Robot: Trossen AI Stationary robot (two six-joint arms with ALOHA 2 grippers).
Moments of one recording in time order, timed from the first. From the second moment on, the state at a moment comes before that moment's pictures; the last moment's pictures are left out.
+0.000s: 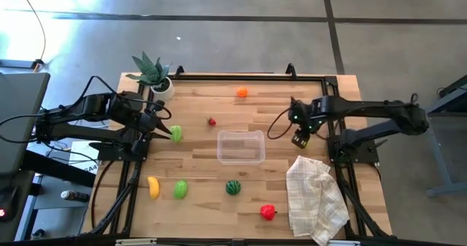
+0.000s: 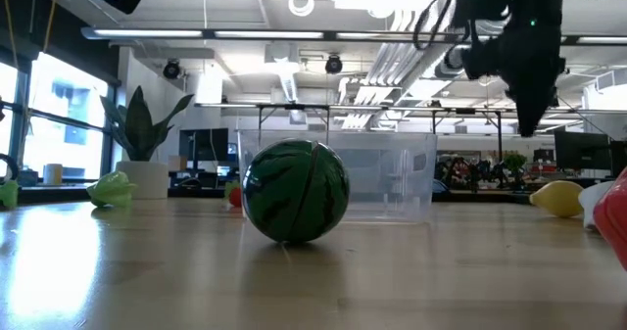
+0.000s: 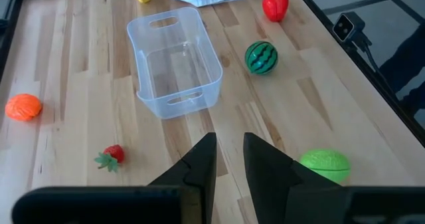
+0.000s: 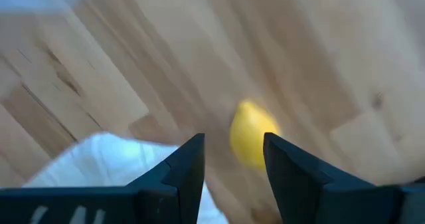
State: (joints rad) left arm 0.21 0.65 0.92 -0.97 0.26 0.28; right arm -0.20 1.18 0.85 -1.10 -0.08 0.42
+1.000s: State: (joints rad) left arm 0.21 0.65 0.92 -0.97 0.26 0.28; right arm -0.20 1.16 0.66 -0.99 0.04 0.34
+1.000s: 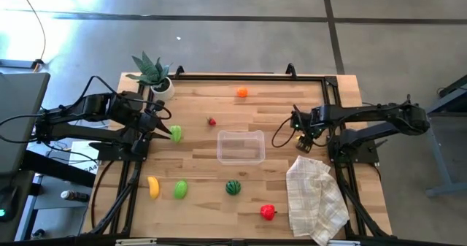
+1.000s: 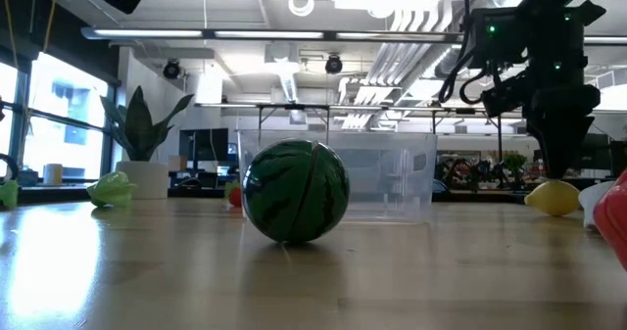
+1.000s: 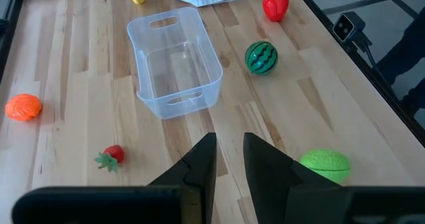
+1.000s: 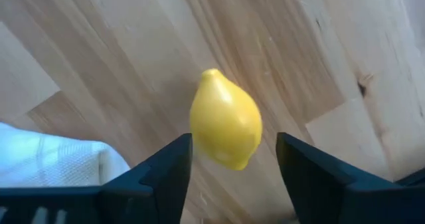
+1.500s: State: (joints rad) left arm 0.21 0.65 0.92 -0.97 0.26 0.28; right arm -0.20 1.27 0.66 -0.92 0.00 0.31
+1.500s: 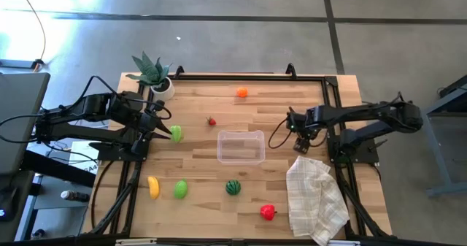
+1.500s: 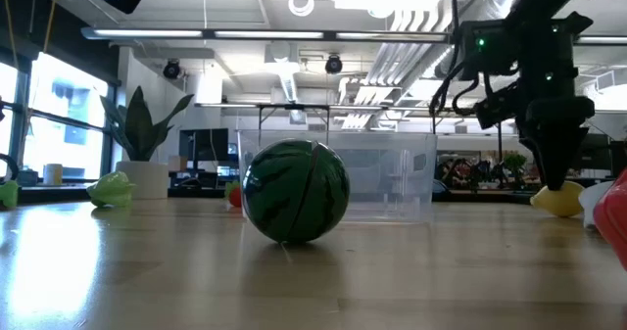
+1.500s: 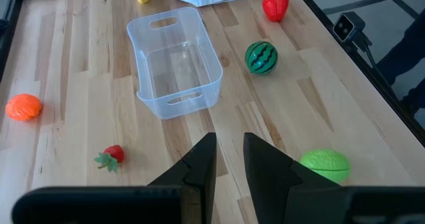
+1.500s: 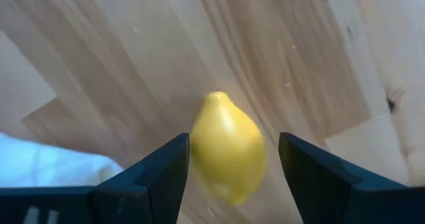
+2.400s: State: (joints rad) left arm 0.21 0.65 0.92 -0.97 0.26 0.28; right arm -0.20 1.43 0.62 -0.95 -0.03 0.39
